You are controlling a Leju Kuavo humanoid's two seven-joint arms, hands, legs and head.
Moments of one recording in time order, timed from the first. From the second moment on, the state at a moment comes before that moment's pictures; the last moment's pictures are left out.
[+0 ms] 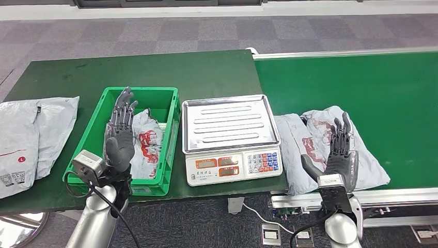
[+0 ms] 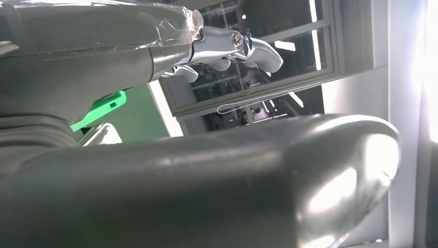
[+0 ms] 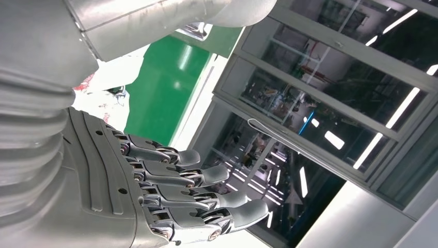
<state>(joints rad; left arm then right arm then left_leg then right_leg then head) -0.27 -0.06 -0.18 -1.39 -0.09 0.05 -0.58 0.01 -0.01 -0.03 -1.70 0.40 -0.36 -0.52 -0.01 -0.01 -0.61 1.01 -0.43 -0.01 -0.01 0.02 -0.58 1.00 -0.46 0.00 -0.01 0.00</state>
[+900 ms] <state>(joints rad) -0.23 -0.15 -0.26 -1.38 -0.01 -0.05 -0.65 -0.49 -0.11 -0.19 -0.76 0.82 -0.42 -0.15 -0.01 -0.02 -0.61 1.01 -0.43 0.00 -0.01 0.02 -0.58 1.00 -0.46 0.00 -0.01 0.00</state>
